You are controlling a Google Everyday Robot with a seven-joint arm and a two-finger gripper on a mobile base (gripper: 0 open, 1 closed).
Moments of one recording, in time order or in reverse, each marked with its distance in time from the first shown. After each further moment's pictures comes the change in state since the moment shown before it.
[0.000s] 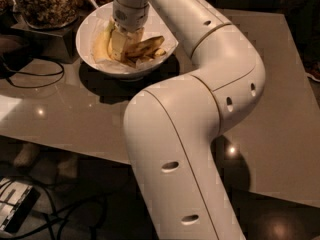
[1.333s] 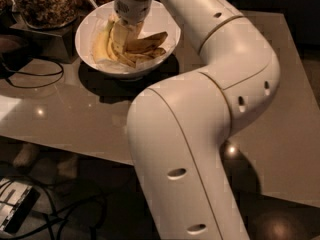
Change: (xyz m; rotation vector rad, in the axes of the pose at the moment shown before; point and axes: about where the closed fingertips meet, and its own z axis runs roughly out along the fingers) arm -0.003 -0.001 -0.027 0.028 -0.069 -0.018
